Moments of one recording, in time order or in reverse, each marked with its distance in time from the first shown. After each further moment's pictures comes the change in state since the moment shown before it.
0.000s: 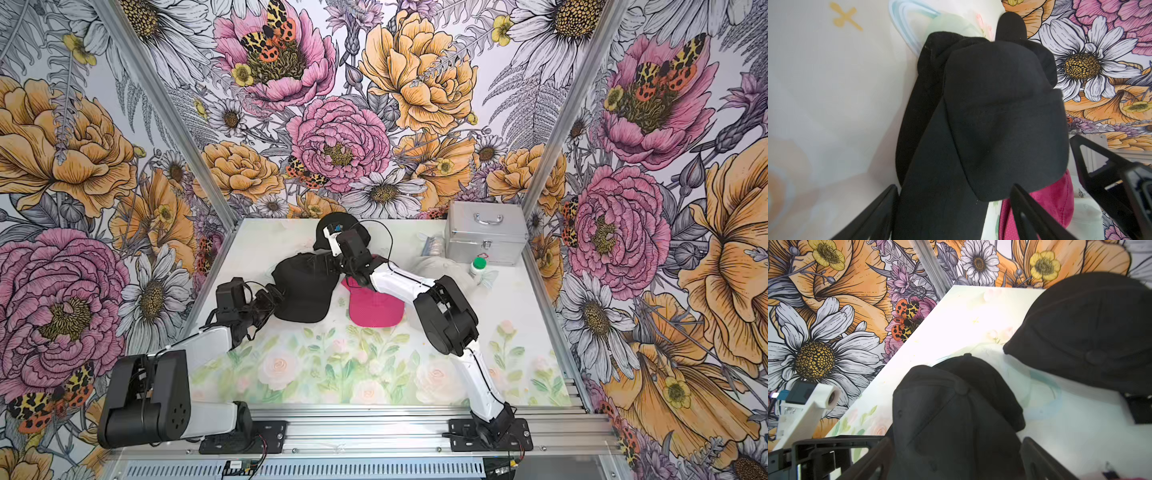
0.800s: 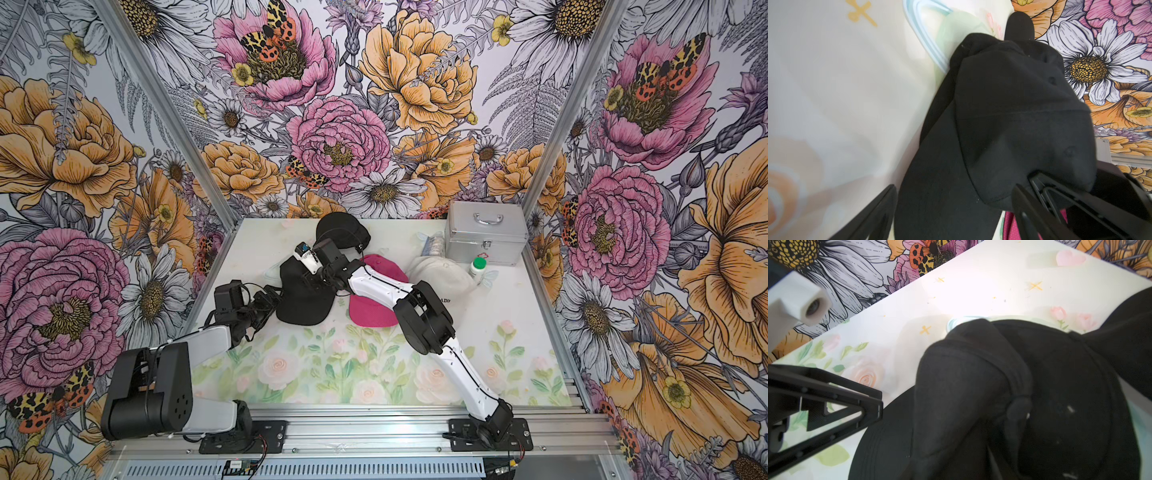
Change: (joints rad) left arm 0.037 0.031 -0.009 0.019 0.031 0.000; right arm 0.107 0.186 0.251 -0.257 -0.028 -0.305
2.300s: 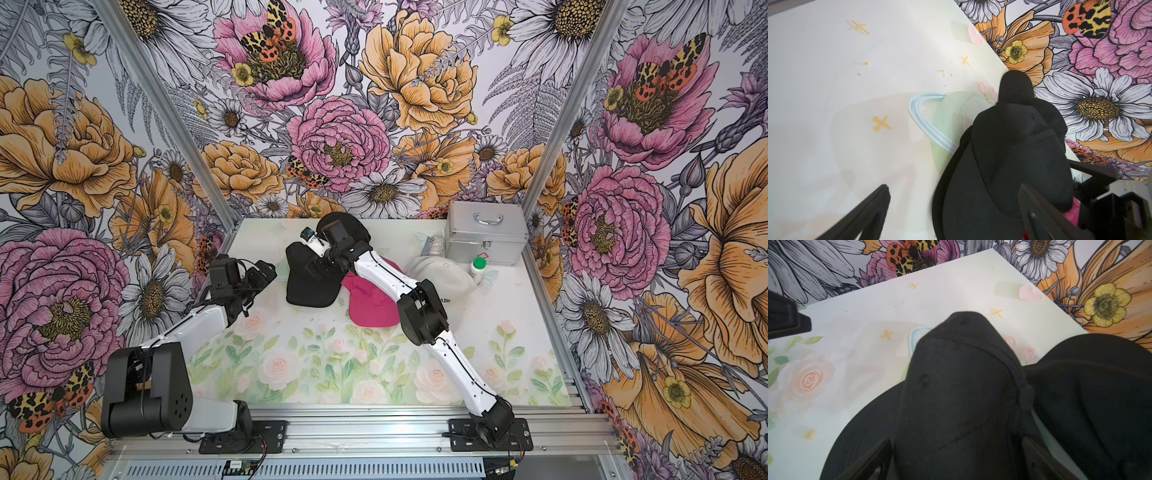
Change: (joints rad) left arm -0.040 0.016 0.249 -0.167 -0.260 0.105; right arm -0.094 0.184 0.404 -0.230 0.010 -0.216
